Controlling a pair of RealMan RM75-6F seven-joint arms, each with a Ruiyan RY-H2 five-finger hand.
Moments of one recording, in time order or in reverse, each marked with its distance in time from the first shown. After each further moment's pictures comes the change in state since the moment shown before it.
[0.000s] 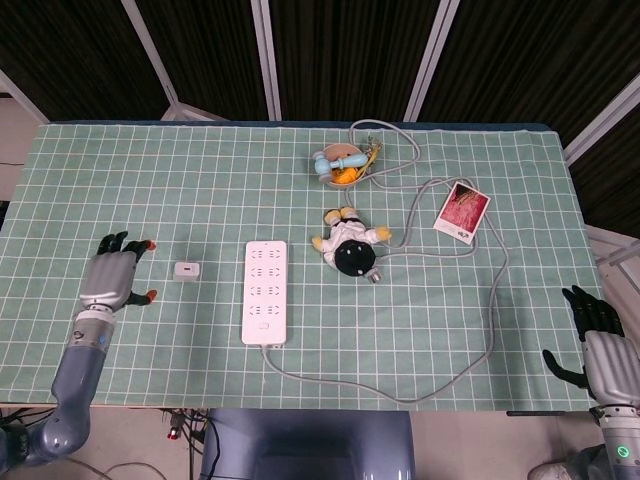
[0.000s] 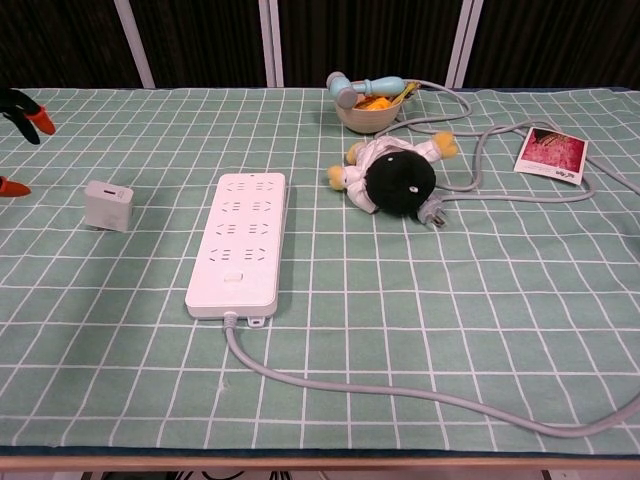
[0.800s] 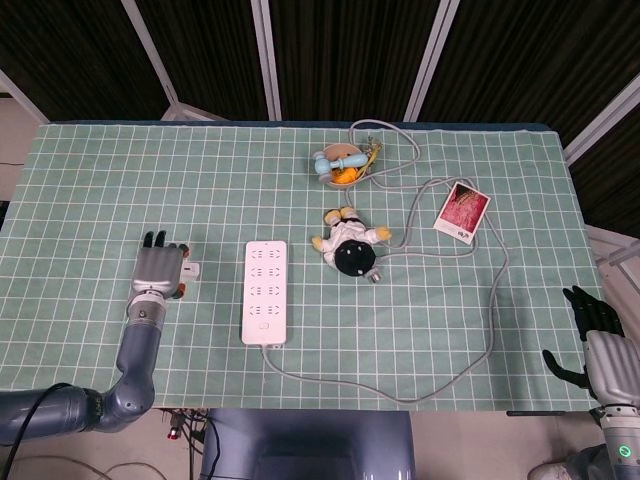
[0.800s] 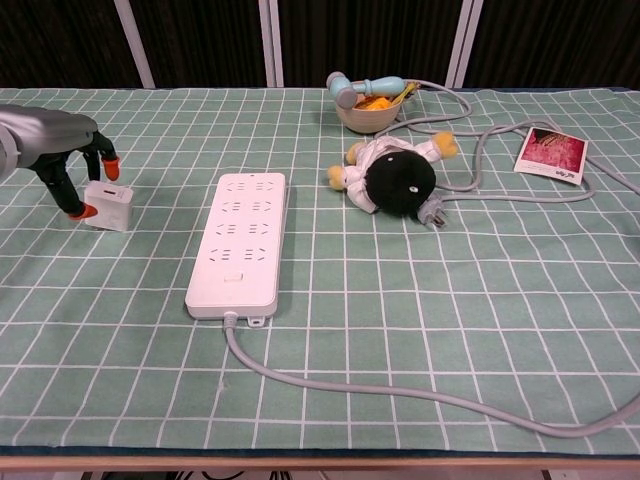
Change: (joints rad) left arm -0.258 -0.208 0.035 0.173 -0.303 0.055 0.304; right arm 0.001 0.010 0.001 -0.012 0.010 -0.012 0.023
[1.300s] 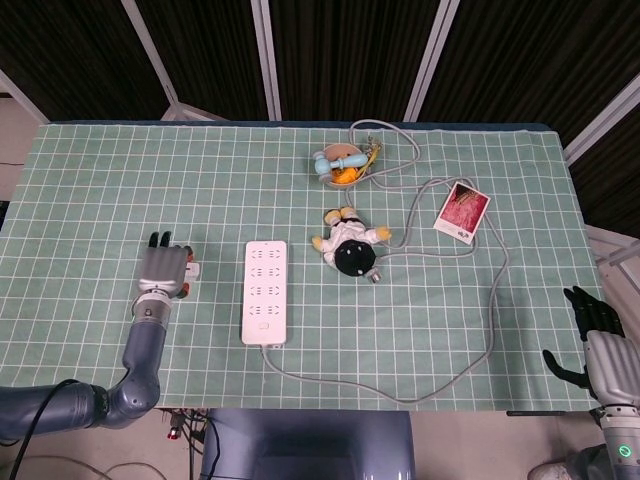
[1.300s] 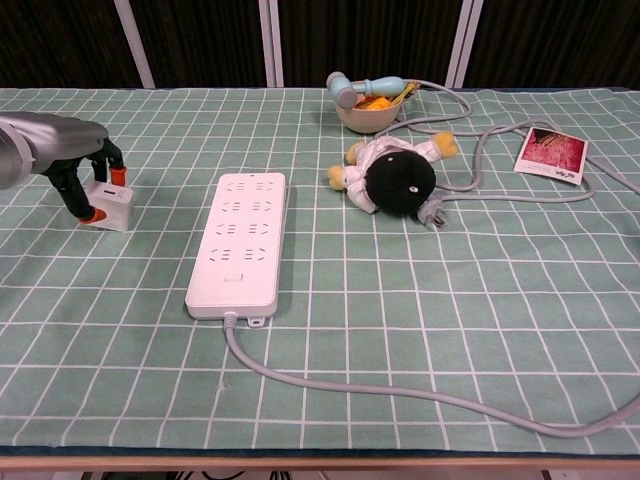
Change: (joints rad) left arm -0.024 -0.027 0.016 0.043 -0.010 -0.019 -0.014; right arm 0.000 0.001 0.001 -0.003 0.005 -0.002 0.003
